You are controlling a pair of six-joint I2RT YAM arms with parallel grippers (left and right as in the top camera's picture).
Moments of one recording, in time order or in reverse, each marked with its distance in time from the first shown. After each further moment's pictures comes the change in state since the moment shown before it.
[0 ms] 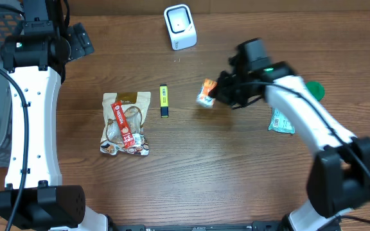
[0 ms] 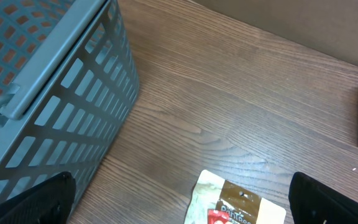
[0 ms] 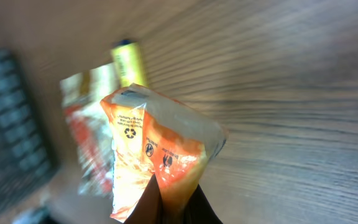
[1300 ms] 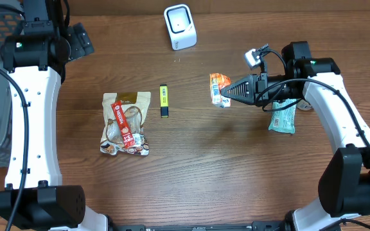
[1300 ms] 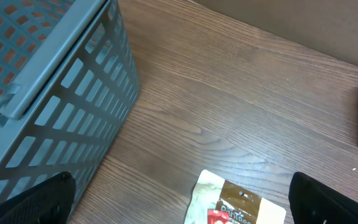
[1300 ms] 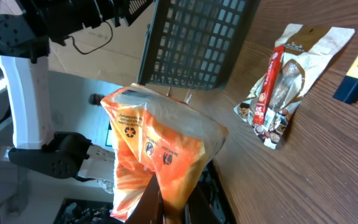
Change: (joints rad) left arm 0.000 0.000 0.000 0.000 0.000 0.000; right arm -0.224 -0.024 0.000 -0.336 -0.868 -0.831
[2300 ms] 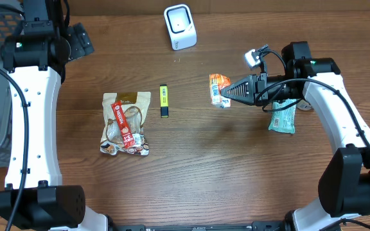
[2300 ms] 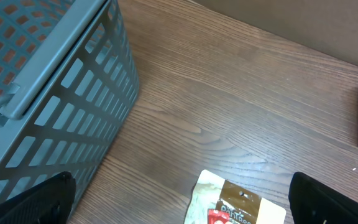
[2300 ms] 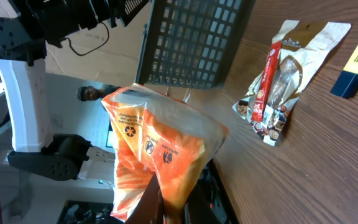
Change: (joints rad) left arm 0.000 0.000 0.000 0.000 0.000 0.000; right arm 0.000 0.000 0.000 -0.002 0.007 0.028
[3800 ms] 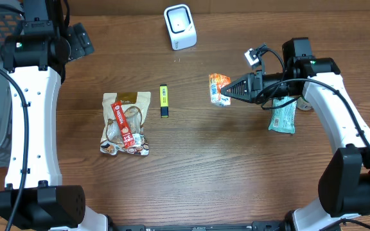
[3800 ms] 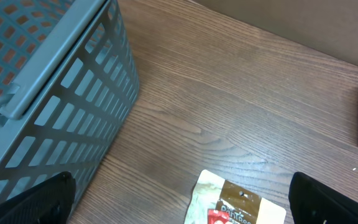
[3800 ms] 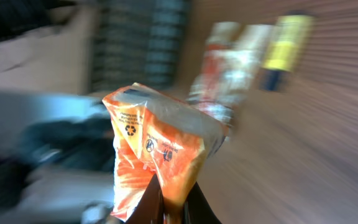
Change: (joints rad) left arm 0.000 0.000 0.000 0.000 0.000 0.000; right arm 0.005 0.000 0.000 0.130 0.272 0.172
